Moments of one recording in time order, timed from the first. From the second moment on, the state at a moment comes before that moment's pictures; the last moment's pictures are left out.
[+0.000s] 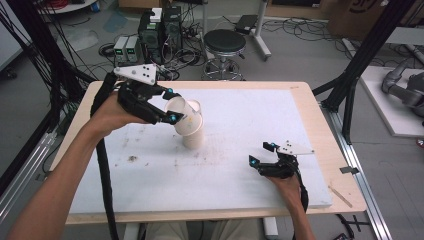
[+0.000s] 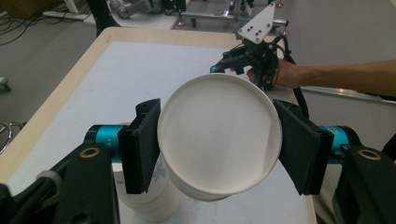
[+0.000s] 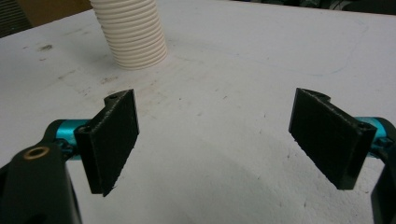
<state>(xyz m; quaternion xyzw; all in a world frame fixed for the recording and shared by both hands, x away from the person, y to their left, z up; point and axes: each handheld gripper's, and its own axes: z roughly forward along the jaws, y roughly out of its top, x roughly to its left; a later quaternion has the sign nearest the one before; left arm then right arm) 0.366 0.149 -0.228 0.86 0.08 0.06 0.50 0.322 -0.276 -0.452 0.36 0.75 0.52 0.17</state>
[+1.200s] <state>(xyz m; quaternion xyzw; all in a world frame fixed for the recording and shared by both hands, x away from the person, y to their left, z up) 0.314 0.170 -0.360 0.78 0.09 0.05 0.61 0.322 -0.275 -0.452 0.36 0.75 0.52 0.18</state>
